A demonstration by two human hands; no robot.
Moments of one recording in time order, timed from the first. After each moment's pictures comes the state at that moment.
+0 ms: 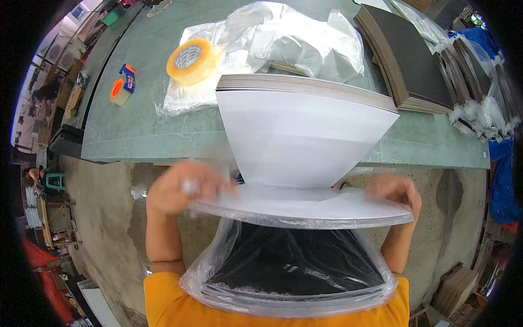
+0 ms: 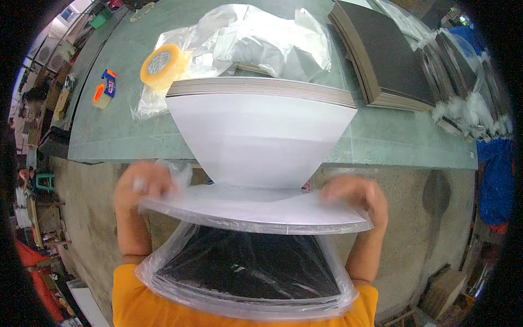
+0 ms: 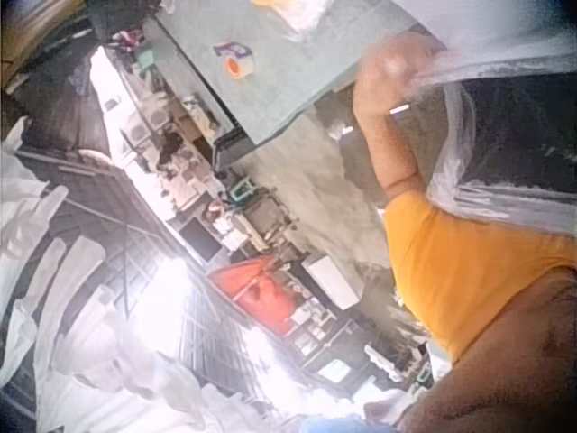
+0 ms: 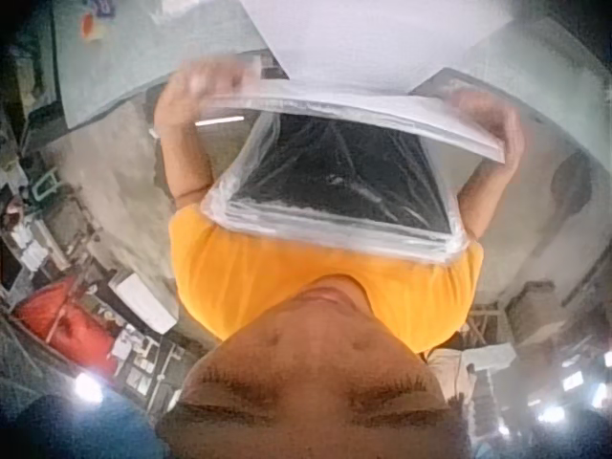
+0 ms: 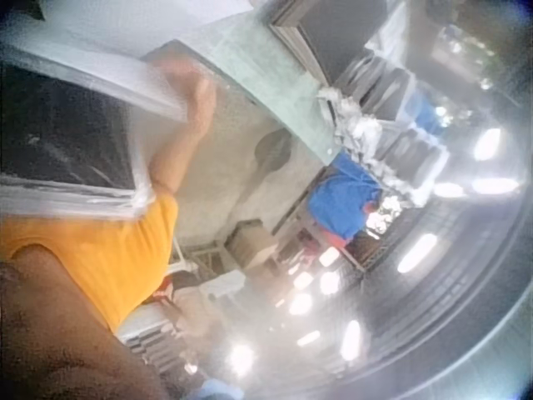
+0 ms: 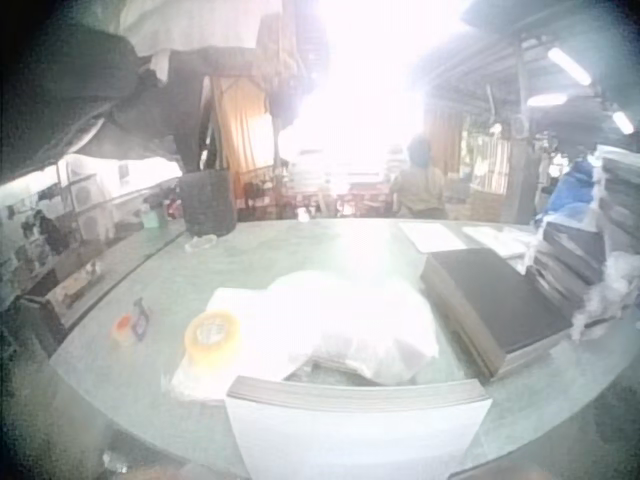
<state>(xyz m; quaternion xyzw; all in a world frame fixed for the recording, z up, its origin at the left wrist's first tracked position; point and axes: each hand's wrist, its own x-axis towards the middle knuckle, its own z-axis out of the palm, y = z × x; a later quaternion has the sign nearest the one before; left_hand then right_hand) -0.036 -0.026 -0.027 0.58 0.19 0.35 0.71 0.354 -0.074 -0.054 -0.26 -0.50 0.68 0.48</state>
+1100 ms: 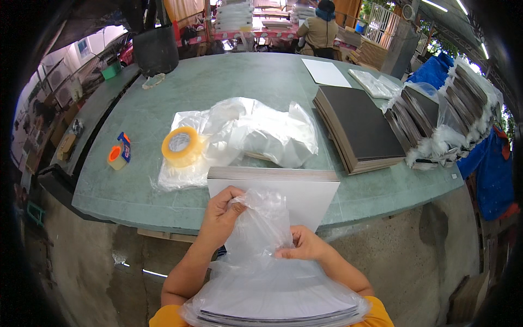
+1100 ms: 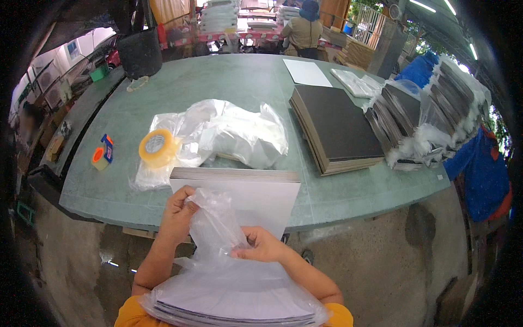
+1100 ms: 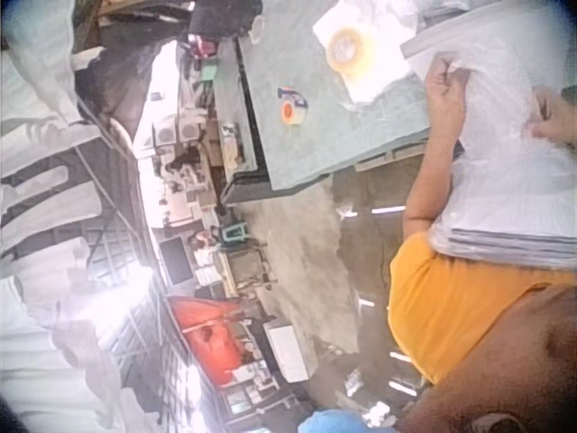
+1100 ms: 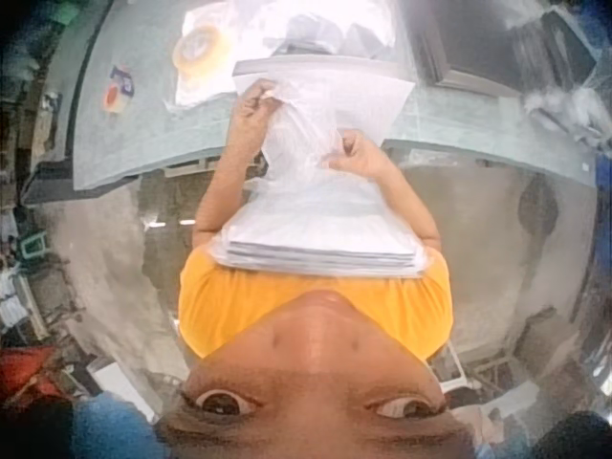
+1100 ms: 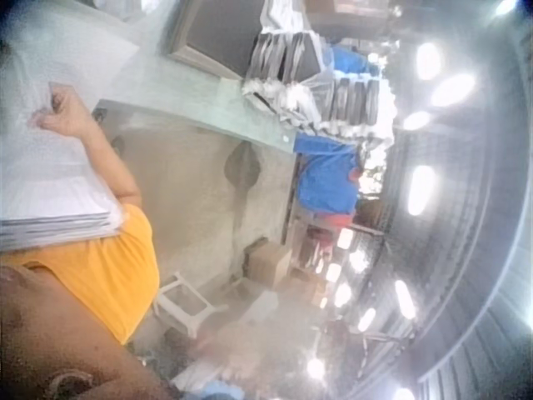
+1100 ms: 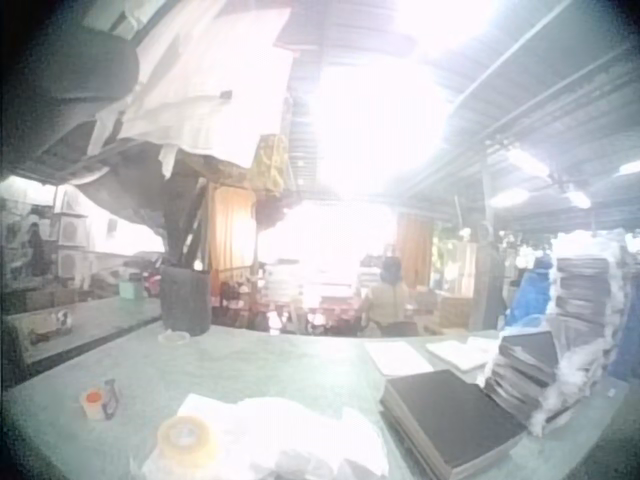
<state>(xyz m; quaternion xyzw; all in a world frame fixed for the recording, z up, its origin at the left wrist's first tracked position) 0.064 0.004 -0.019 0.53 0.33 0.52 0.59 0.275 -0.040 -0.061 -0.27 -0.58 0.73 0.26</state>
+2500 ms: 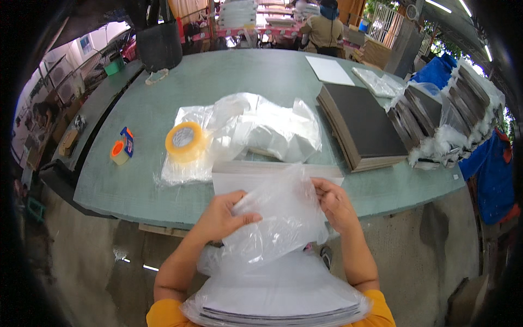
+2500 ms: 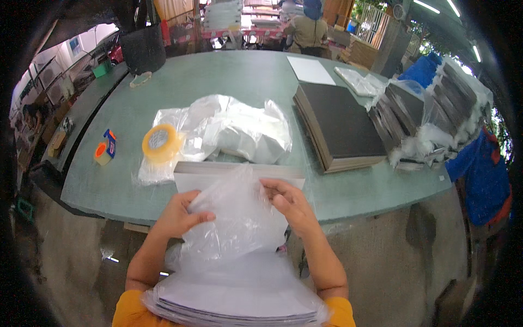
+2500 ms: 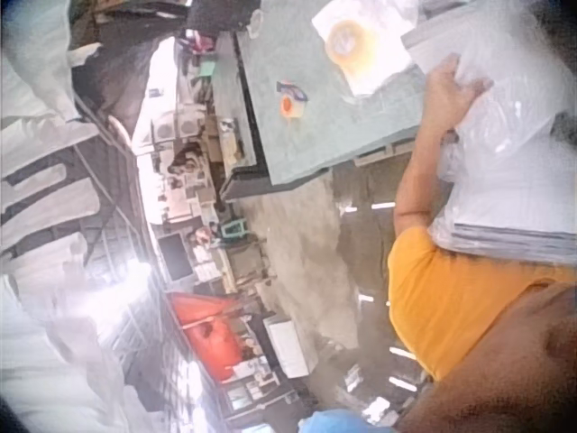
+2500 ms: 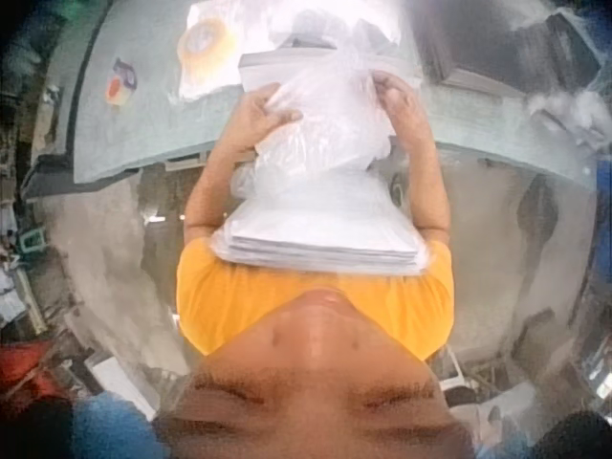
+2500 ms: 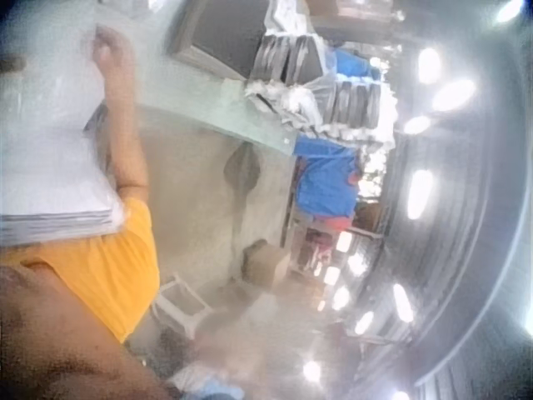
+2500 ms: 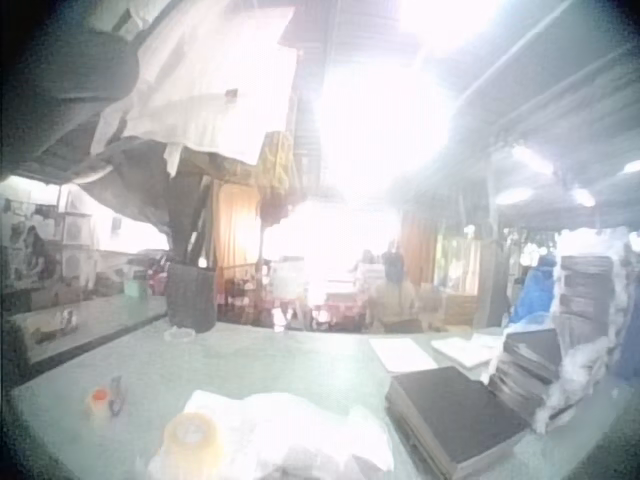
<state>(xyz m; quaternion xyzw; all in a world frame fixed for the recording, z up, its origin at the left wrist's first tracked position) 0.045 0.005 -0.002 0.70 0.42 0.32 0.49 0.297 -0.007 -0.016 -0.30 -0.51 0.57 0.56</state>
